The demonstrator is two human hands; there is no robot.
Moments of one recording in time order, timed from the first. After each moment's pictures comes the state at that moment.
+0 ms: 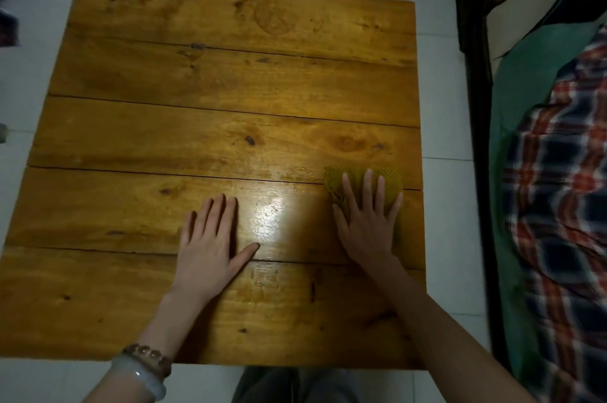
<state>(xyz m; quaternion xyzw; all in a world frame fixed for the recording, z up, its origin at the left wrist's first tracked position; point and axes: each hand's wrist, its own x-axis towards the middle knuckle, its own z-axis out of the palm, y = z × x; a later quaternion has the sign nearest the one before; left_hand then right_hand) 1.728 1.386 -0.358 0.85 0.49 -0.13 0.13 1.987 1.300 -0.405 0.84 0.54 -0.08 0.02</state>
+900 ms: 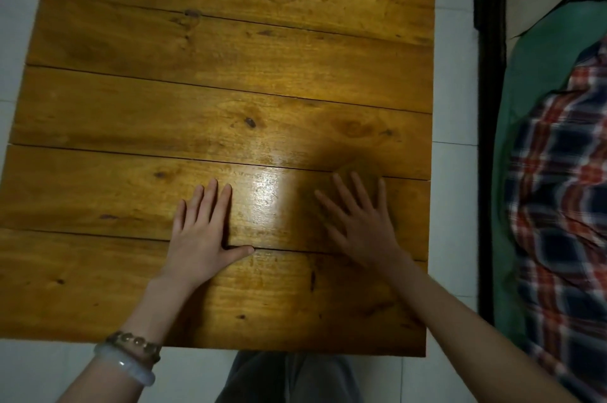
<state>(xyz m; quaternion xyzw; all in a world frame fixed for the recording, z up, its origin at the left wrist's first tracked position) 1.718 1.395 -0.364 0.83 0.49 -0.16 0.22 1.992 1.292 -0.400 0.70 0.71 -0.09 0.02</state>
